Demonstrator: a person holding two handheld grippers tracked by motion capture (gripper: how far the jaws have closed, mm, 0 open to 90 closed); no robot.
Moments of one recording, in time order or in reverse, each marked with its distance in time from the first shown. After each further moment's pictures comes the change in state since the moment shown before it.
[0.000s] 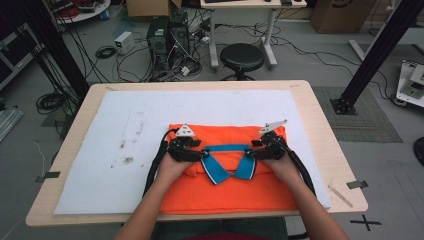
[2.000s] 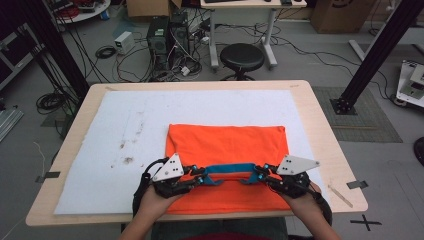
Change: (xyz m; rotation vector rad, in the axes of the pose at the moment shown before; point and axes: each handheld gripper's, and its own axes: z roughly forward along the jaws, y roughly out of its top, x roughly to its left) left arm -0.083 -0.032 -0.088 -0.228 -0.149 0.224; right arm 0.093 -0.048 -0.096 -0.247 -0.024 -0.217
